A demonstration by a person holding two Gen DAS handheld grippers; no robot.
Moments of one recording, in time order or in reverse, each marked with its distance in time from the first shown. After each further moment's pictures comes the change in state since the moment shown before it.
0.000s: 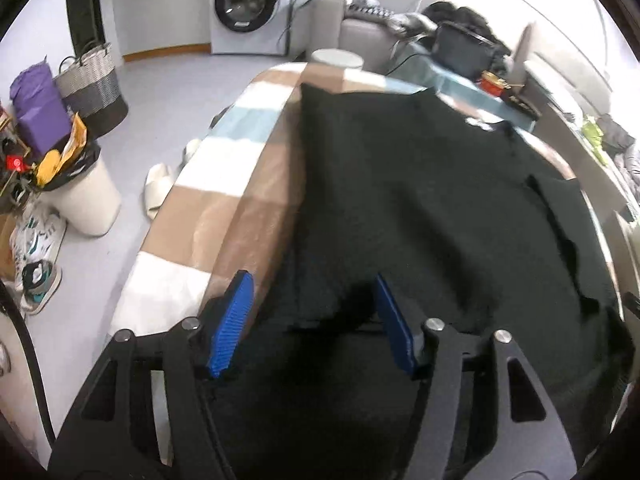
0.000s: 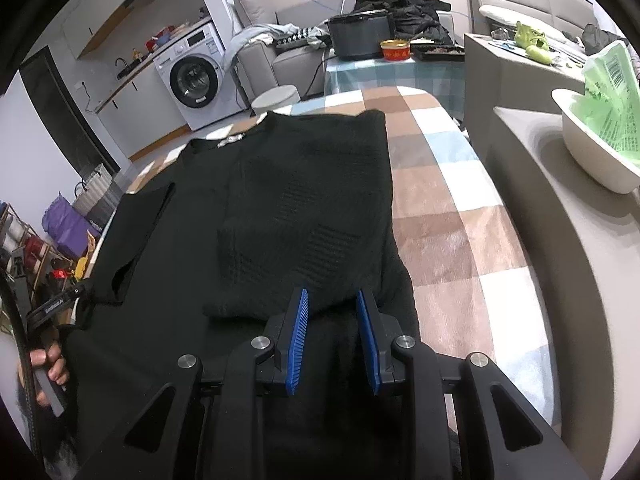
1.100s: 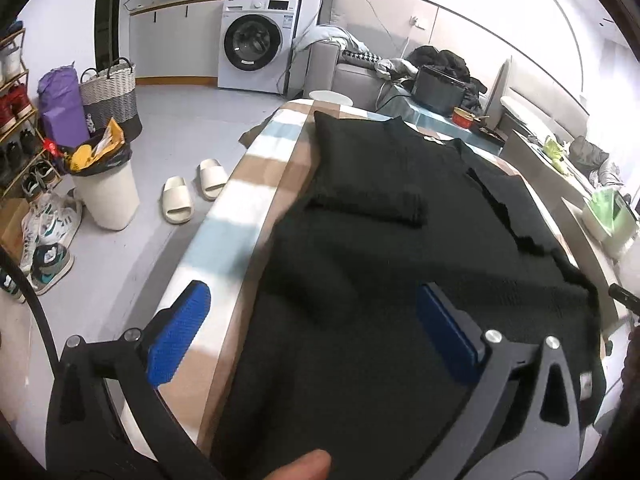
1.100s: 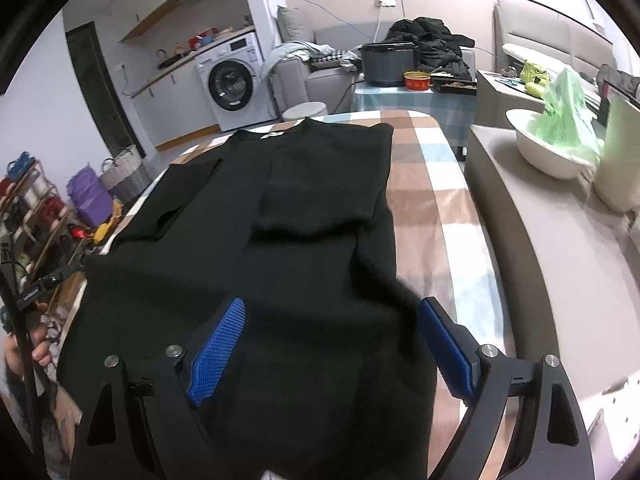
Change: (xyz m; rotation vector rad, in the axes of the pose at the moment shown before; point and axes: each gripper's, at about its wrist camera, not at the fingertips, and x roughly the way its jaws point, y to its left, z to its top) left arm -0.183 0.038 -0.156 -0.022 -0.186 -0.062; right arm -0.100 -0.009 -0.095 -0.130 -0.095 0.065
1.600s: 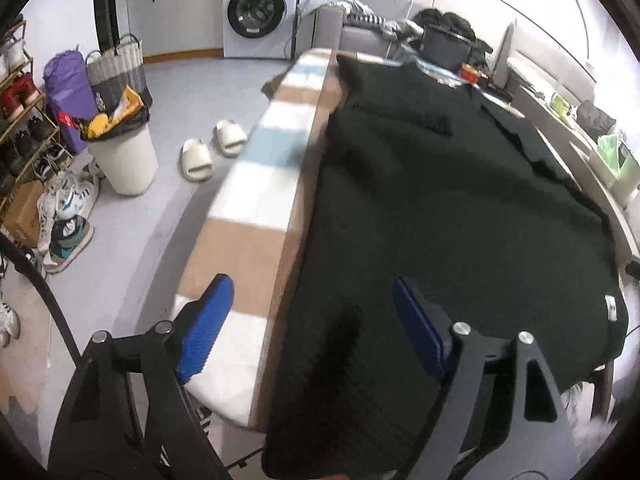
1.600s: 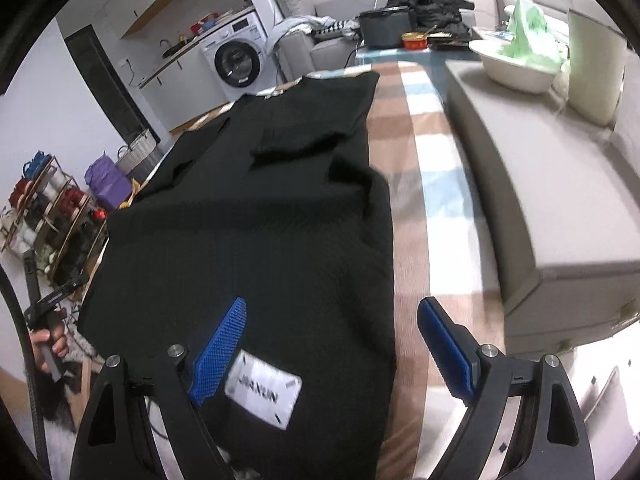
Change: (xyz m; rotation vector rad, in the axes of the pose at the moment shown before) left arm -0.033 0.045 -0.080 0.036 0.149 0.035; right arm -0.025 -0.037 -0.066 0.046 0.119 0.070
